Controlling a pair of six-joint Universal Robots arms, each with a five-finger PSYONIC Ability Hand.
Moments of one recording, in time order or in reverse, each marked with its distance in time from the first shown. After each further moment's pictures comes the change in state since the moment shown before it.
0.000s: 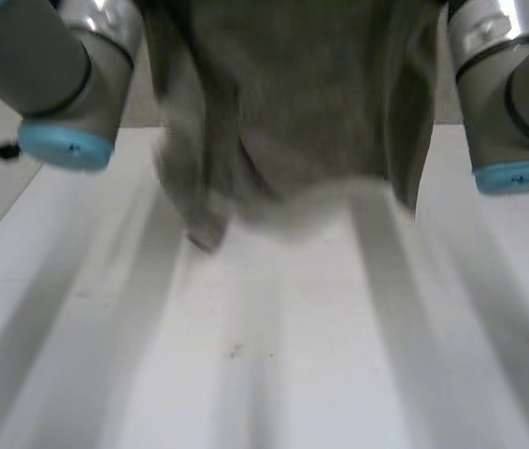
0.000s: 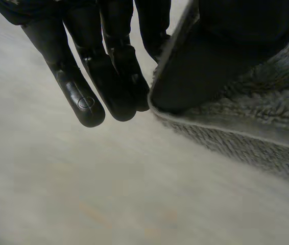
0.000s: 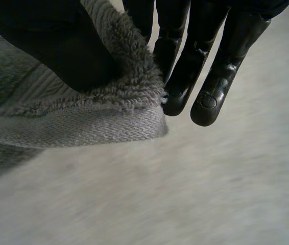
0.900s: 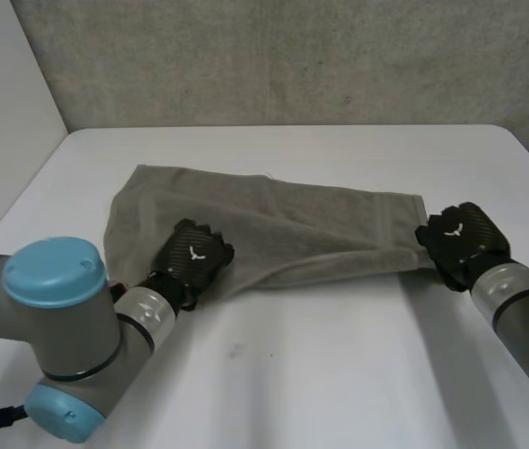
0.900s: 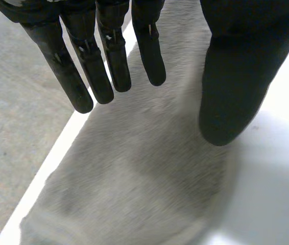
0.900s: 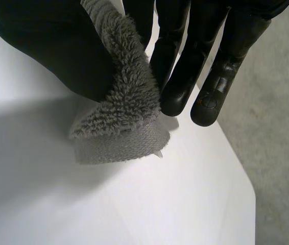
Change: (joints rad) left arm -0.018 0.171 -1.177 0.184 0.126 -0.076; right arm -0.229 -0.100 0.820 0.220 -0.136 0.038; left_hand -0.600 -0.615 -0.613 -0.615 -0.616; right_hand 0.000 0.002 0.000 0.000 0.001
